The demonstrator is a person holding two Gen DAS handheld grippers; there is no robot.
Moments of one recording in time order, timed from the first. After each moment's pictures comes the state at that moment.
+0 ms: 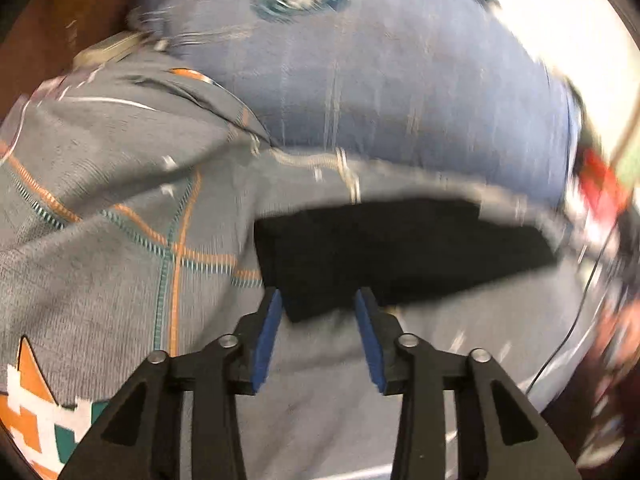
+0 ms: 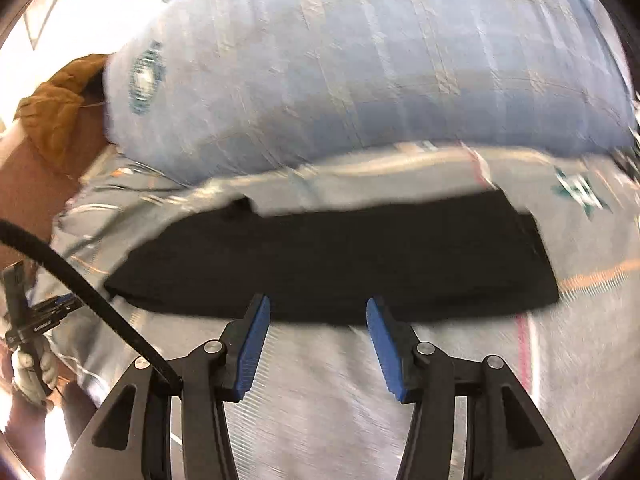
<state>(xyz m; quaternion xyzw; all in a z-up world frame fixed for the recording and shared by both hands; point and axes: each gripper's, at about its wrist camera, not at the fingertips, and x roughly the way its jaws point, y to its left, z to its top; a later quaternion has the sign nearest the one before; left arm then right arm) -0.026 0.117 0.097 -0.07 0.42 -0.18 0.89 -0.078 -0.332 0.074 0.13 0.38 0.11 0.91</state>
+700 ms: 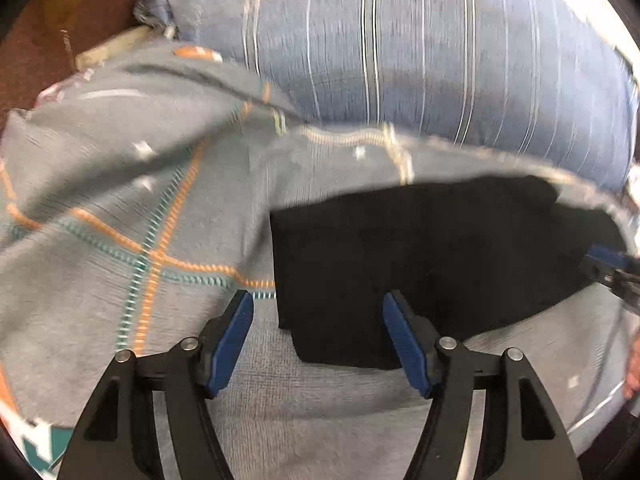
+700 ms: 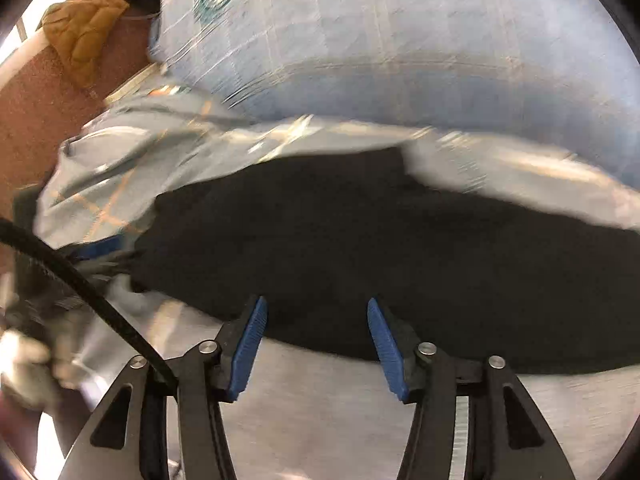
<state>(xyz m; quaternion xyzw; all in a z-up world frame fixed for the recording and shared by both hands) -0.007 0.073 0.063 0.01 0.44 -0.08 0.89 -0.029 -0.226 0.032 0.04 0.42 0.11 0.90</state>
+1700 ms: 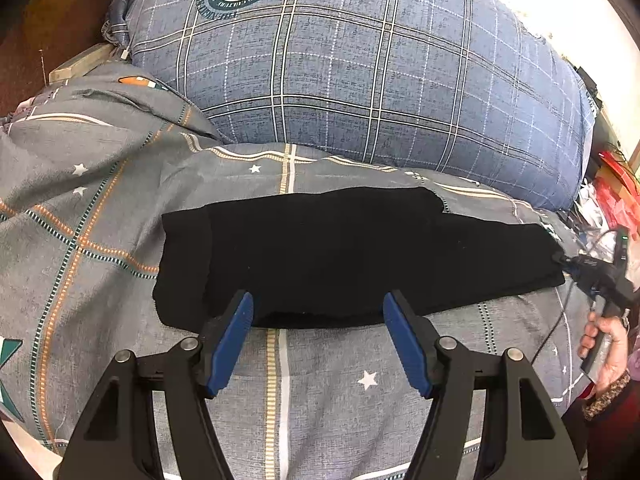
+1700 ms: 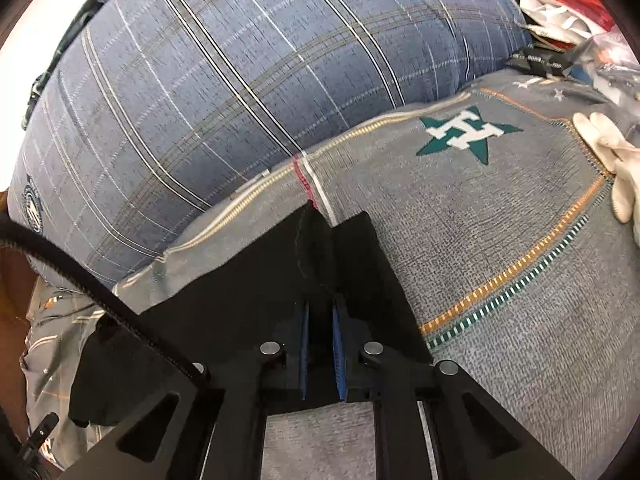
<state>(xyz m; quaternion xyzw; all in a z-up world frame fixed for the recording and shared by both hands) -0.048 -0.012 0.094 -0.04 0.44 -0.14 0.89 -0.063 -0.488 0.015 0.29 0.36 -0.08 0.88</state>
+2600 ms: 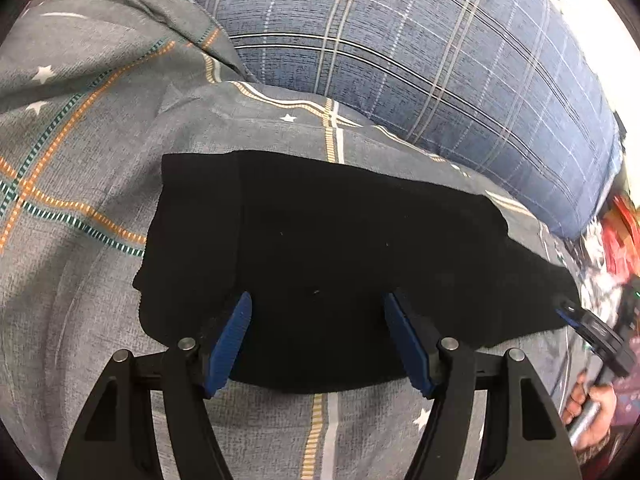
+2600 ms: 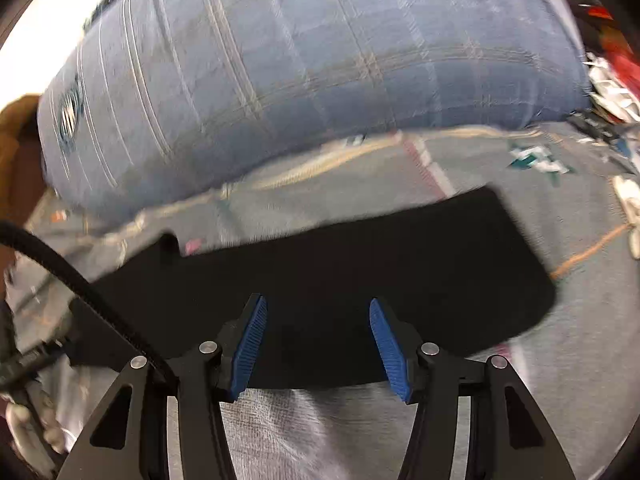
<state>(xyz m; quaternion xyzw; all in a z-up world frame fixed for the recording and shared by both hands) 0.014 0.024 0.025 -0.12 0.50 -0.14 0.85 -0.043 -0.379 0.018 0.17 0.42 -0.03 0.89</state>
